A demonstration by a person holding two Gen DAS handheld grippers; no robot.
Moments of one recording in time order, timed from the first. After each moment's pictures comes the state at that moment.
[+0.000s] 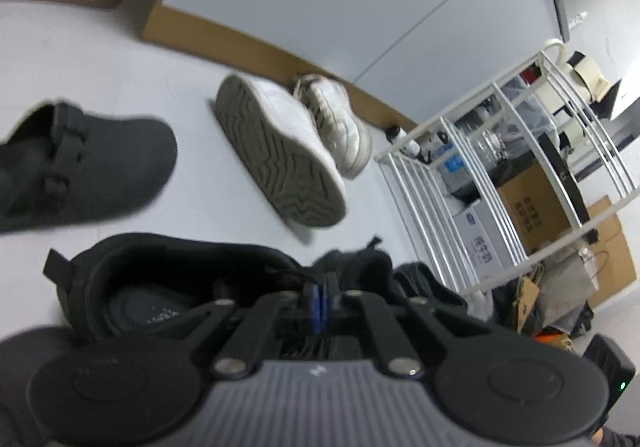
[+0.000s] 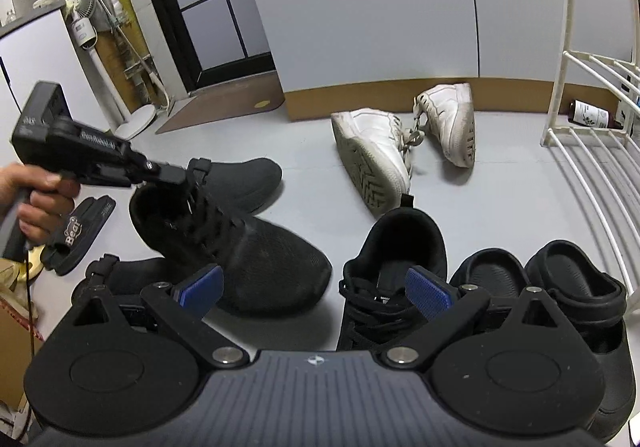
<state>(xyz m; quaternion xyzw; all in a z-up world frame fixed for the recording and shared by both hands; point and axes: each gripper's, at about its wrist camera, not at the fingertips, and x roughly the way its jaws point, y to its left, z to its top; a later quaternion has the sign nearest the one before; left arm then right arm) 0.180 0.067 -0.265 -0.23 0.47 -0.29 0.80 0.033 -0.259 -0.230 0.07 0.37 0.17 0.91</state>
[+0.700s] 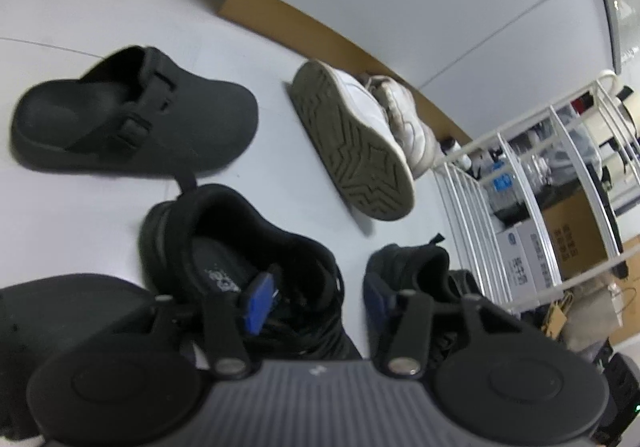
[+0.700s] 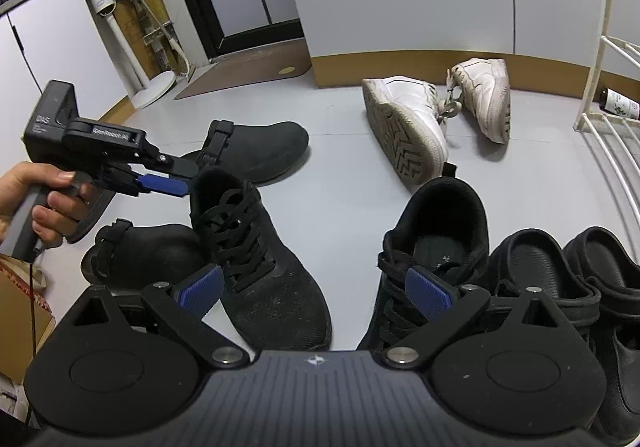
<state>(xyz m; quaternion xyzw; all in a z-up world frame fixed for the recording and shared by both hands) 0.151 0.107 -0.281 -0.25 0.49 -0.19 0.81 0.039 -0.231 -0.247 0.05 0.40 0.21 0.89</state>
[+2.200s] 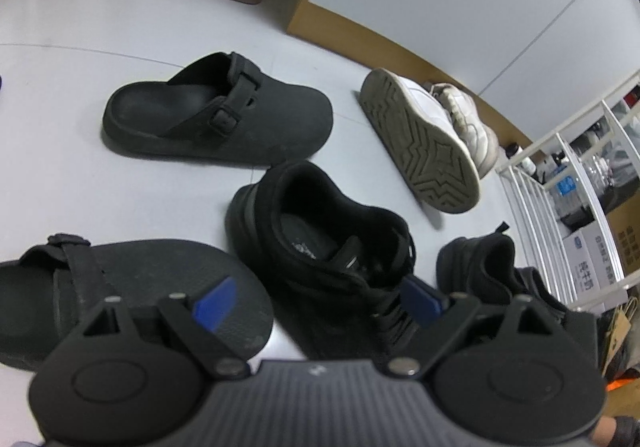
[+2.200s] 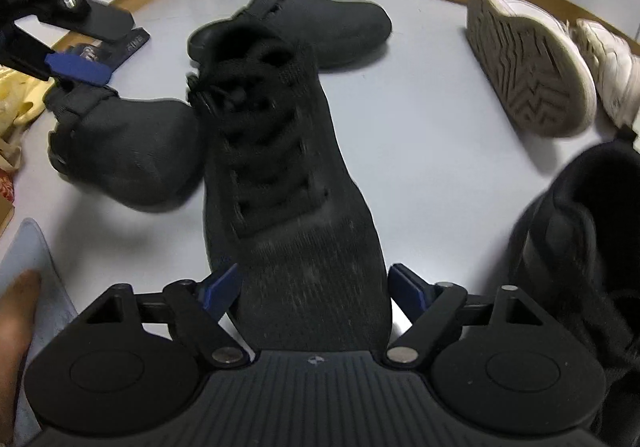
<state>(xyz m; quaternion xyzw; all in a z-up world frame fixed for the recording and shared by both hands) 0.105 0.112 -0.285 -0.20 0.49 -0.09 0.84 0.095 -0.140 -0.354 -0.07 0.48 0.28 0.83</state>
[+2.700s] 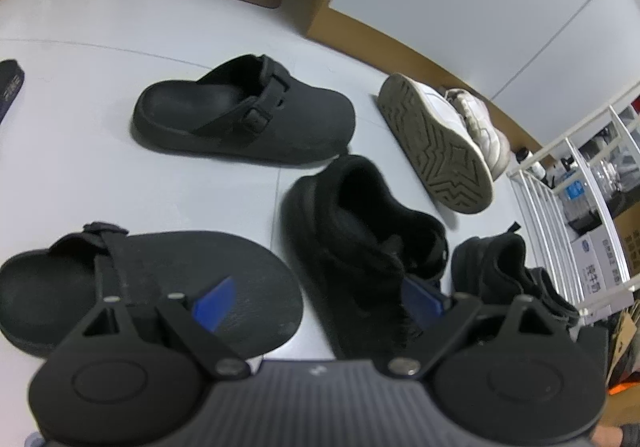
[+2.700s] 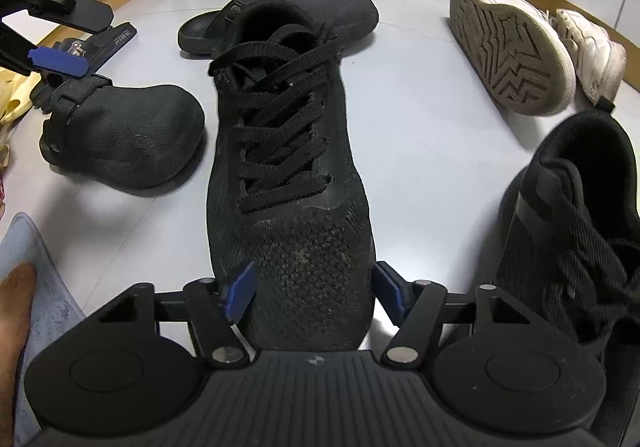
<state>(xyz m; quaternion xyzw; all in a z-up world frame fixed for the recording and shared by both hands) 0.090 0.134 -0.284 -0.20 0.49 -0.07 0.85 0.074 -0.140 -0.354 -0.07 0.50 0.24 0.83</state>
